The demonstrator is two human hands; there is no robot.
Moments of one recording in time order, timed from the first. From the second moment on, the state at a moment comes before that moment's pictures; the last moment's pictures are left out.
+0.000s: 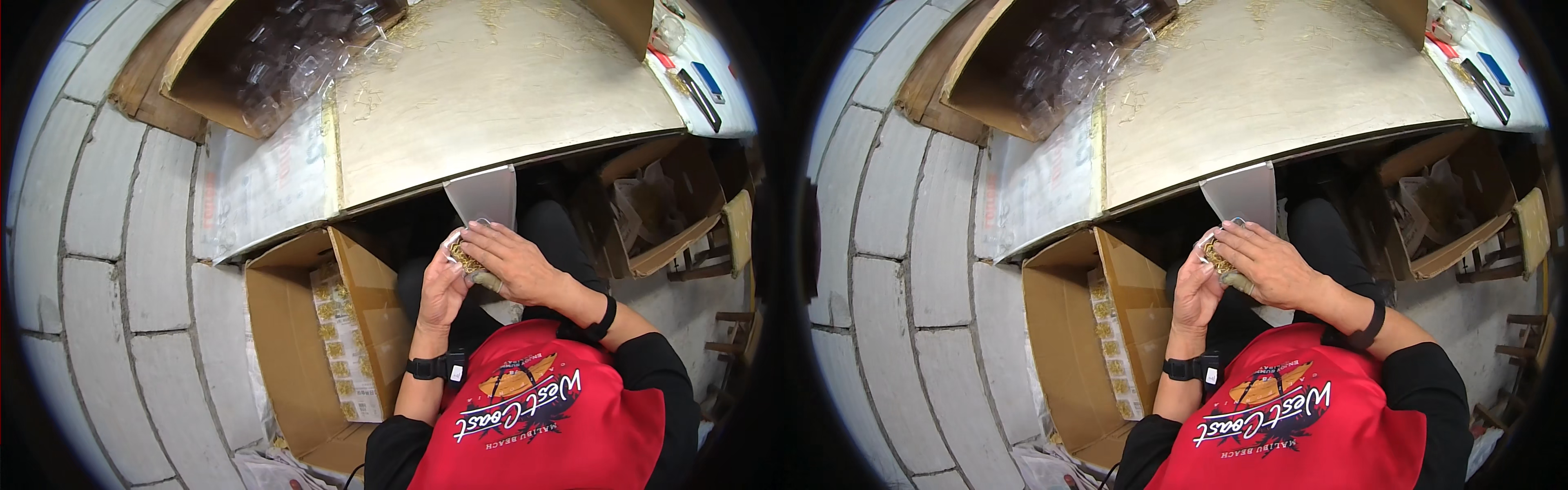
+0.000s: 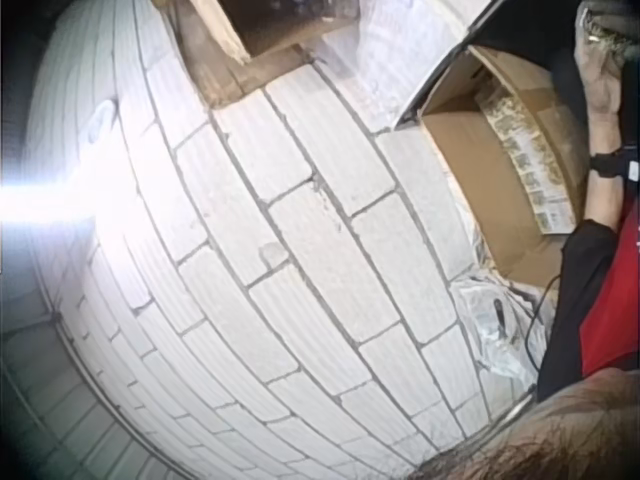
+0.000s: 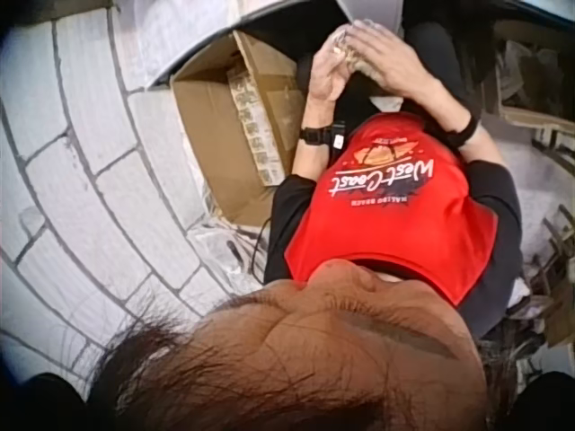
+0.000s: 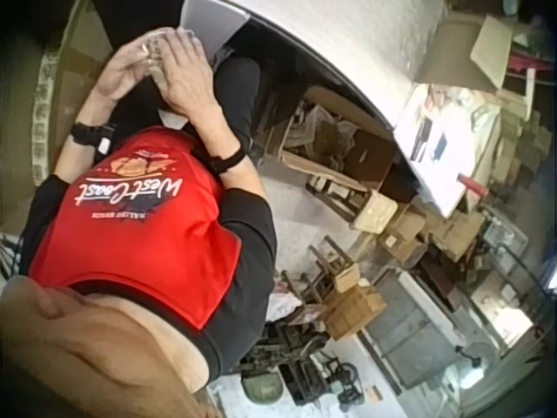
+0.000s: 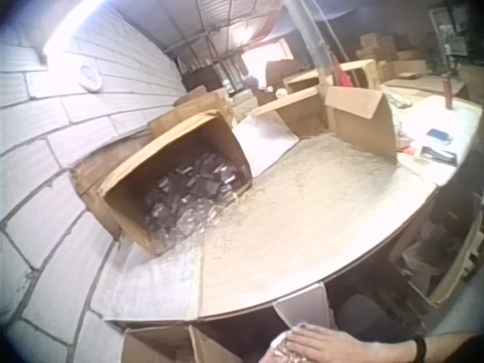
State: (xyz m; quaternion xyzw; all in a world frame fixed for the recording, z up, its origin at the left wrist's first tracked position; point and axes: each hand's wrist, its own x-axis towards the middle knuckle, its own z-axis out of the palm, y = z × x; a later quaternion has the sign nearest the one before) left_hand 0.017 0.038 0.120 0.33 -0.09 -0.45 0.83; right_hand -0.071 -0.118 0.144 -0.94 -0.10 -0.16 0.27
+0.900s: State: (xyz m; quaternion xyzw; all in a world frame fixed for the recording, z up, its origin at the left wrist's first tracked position) left_hand 0.016 0.037 0.095 0.44 -0.03 -0.37 0.82; right_hand -0.074 -0.113 0.145 -0.95 -0.11 -0.14 0.26
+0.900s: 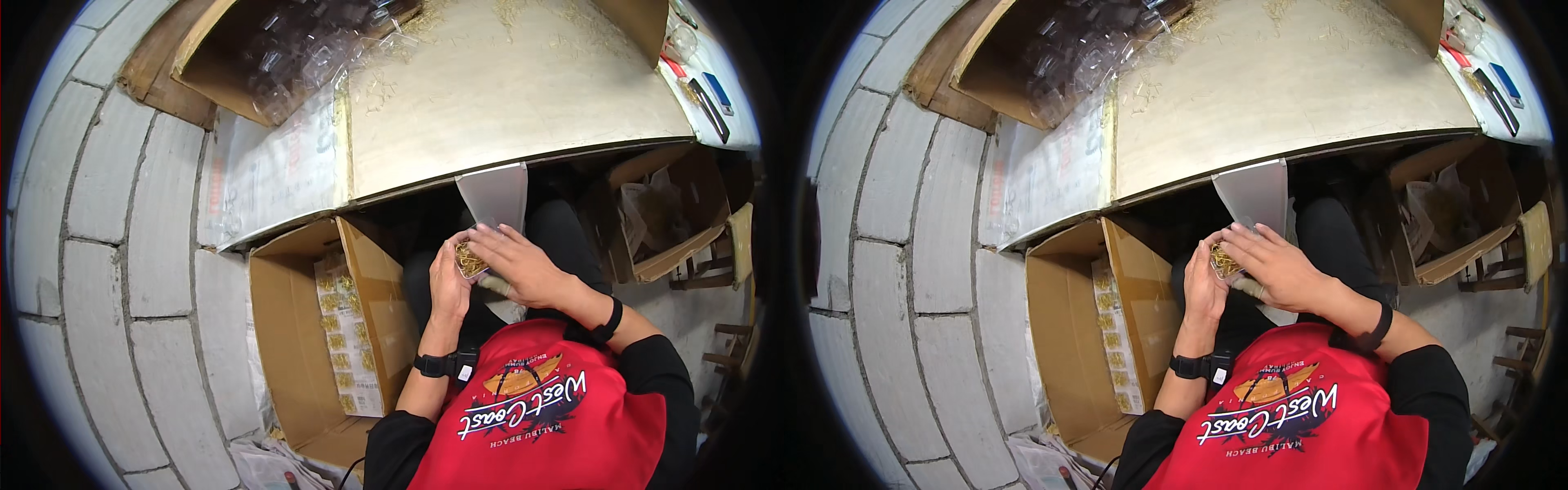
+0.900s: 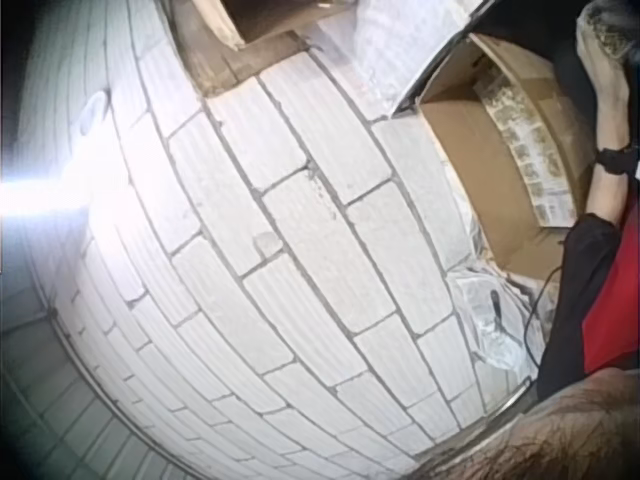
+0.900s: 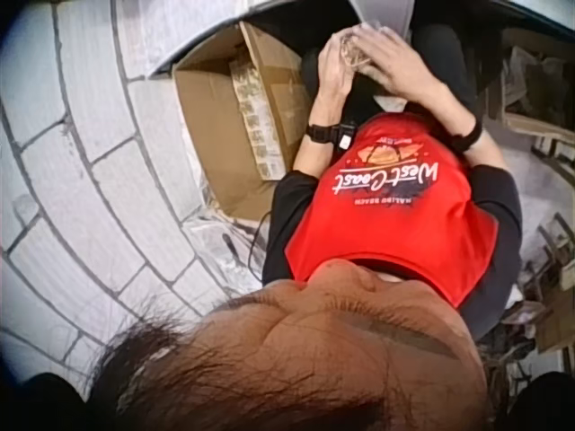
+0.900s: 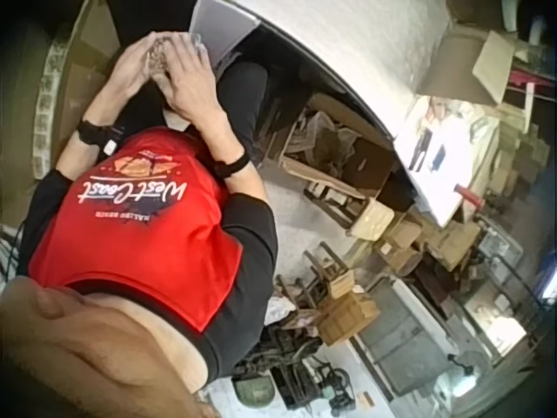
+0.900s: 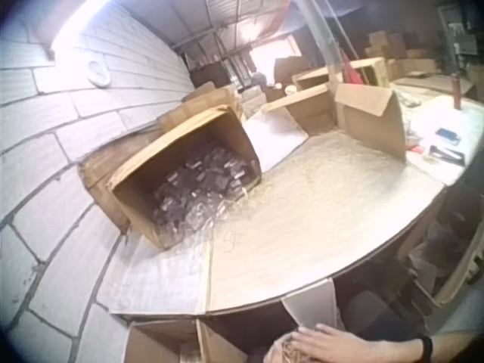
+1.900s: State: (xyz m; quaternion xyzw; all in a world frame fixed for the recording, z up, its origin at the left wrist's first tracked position) left_hand 0.004 0.017 0.108 0.46 -0.04 -0.42 0.78; right_hand -0.077 -0.135 0.133 -0.87 0.13 -0.19 0.44
